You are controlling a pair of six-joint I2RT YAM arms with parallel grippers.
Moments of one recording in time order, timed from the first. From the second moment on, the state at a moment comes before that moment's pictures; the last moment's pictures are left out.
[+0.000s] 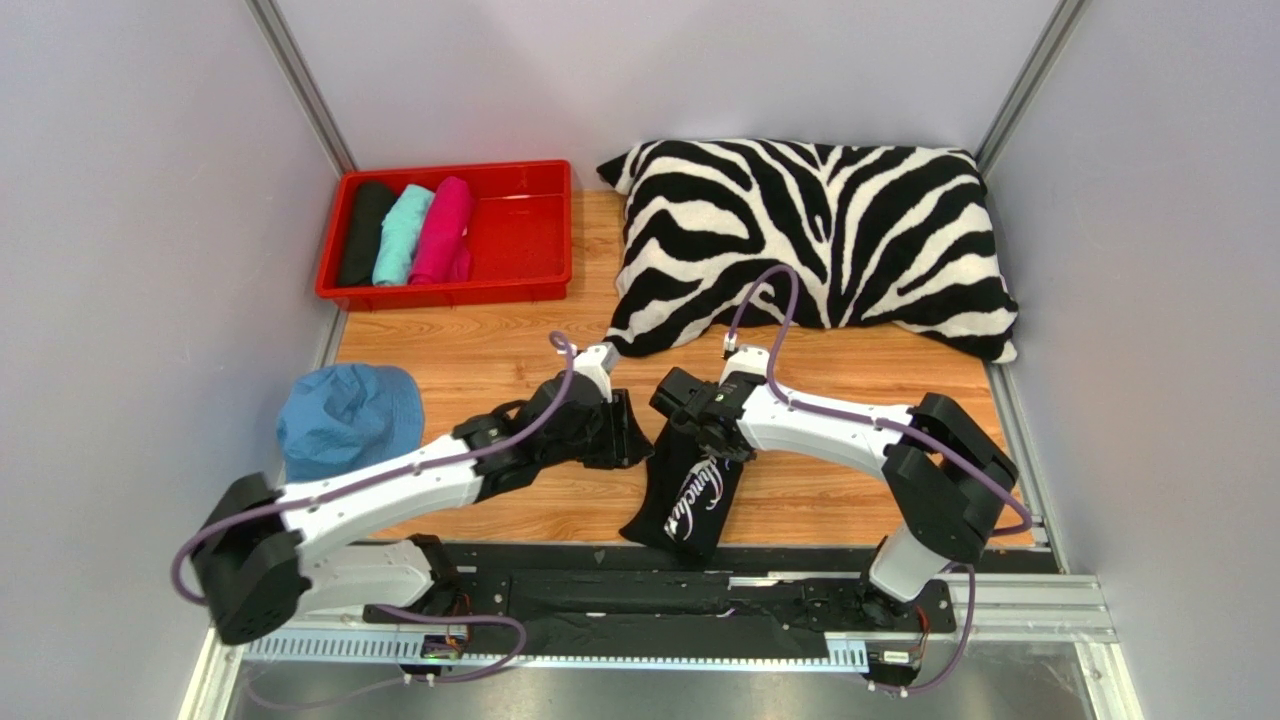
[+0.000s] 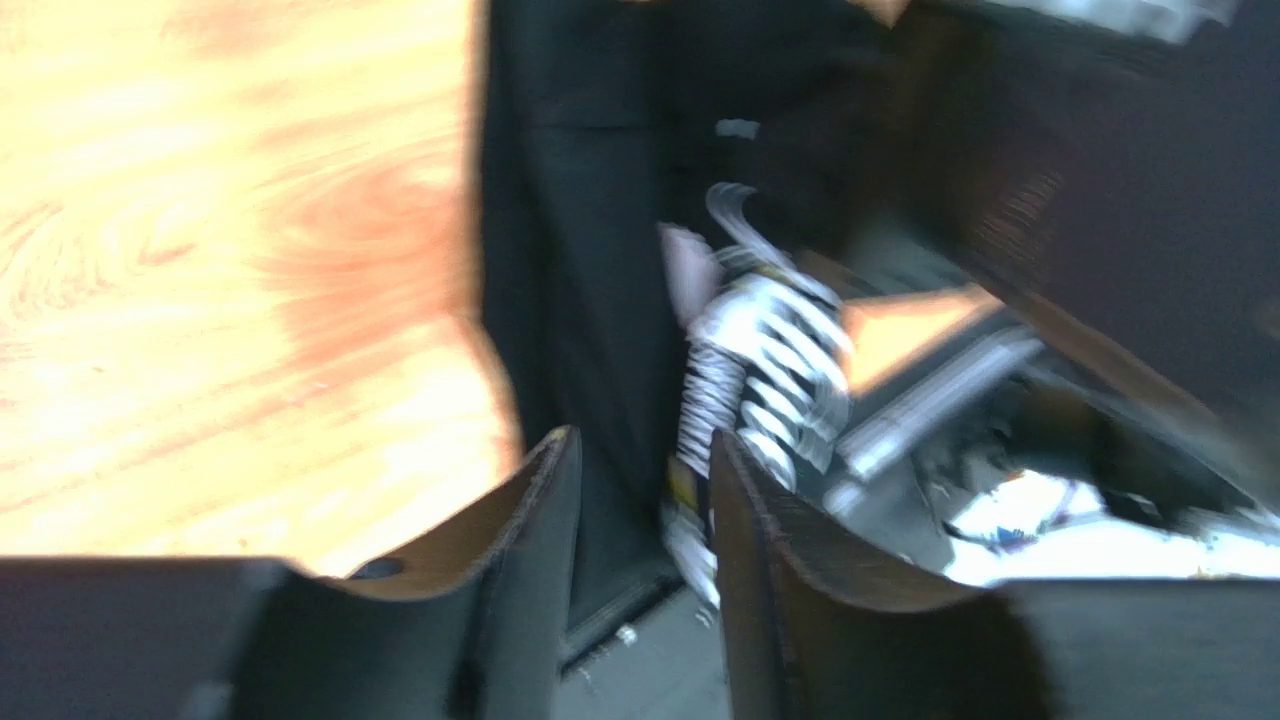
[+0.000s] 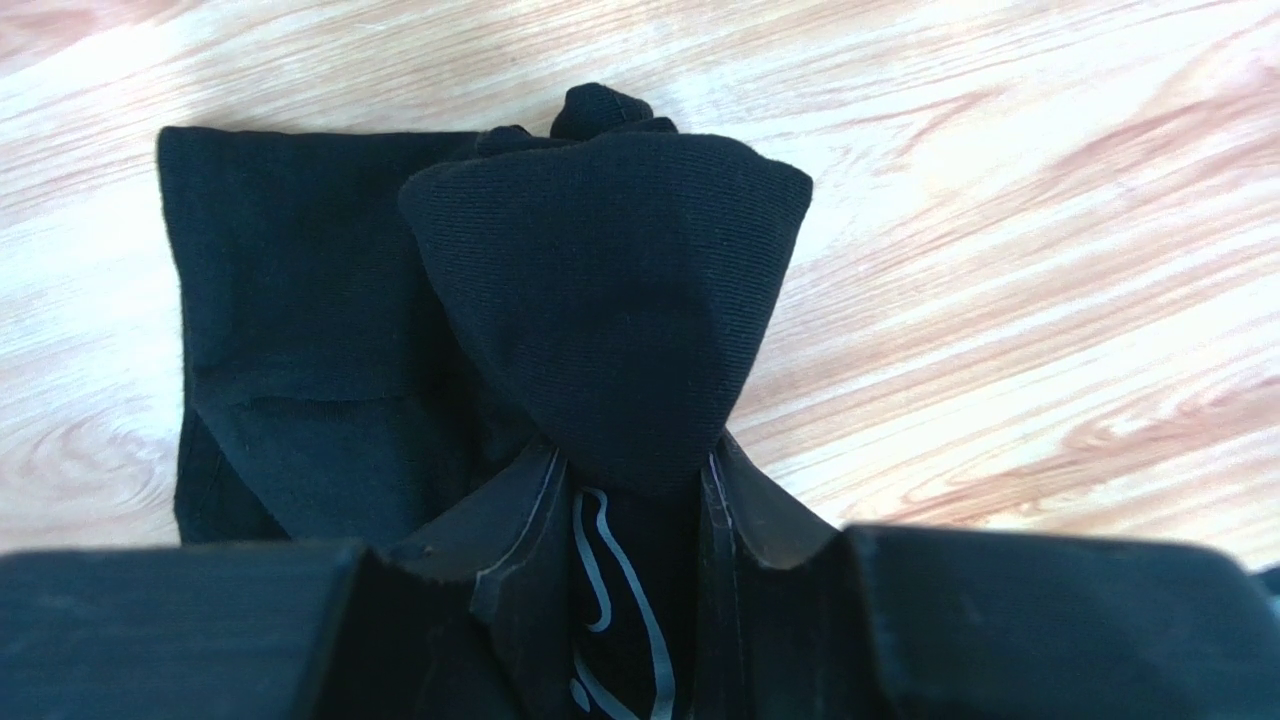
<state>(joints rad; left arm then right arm) -0.93 1.17 0.68 -0.18 -0.02 -0.80 0.93 1.63 1.03 -0.81 0.60 1.16</state>
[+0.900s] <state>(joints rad) -1.53 1.52 1.01 -0.43 -0.74 -0.70 0.90 1.81 1.23 -1.01 0.56 1.11</state>
